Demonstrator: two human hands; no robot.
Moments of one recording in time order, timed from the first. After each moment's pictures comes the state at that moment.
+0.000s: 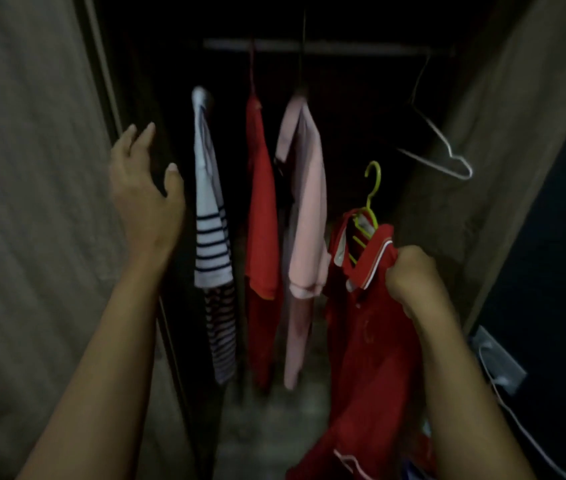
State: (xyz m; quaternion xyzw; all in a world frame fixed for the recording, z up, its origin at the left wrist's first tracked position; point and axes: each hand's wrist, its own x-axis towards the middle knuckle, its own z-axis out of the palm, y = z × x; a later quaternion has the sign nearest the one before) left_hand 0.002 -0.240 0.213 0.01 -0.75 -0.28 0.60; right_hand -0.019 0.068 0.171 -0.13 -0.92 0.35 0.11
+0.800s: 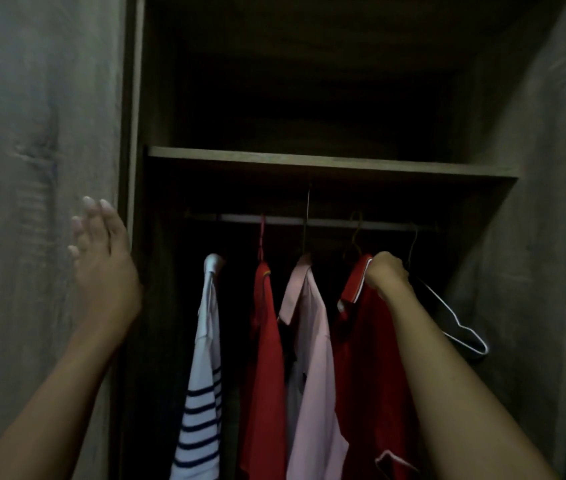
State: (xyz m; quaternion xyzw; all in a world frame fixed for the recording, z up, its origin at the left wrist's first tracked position) left_hand -0.057 -0.312 0.321 0.12 -0.79 -0.10 0.59; right_hand -0.183 0.029 0.369 -0.08 -0.90 0.35 0.23
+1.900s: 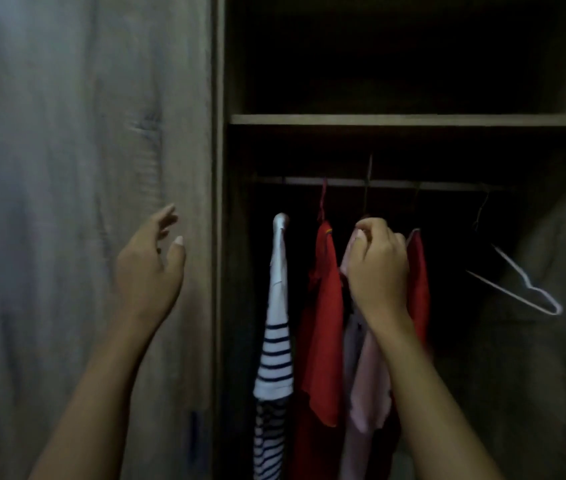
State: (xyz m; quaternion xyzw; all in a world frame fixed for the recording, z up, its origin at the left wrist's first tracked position) left_hand 0.061 -0.314 0.290 0.03 -0.76 -0.24 0.60; right_hand -0.056 -0.071 0.298 0.19 -0.72 0.41 0.52
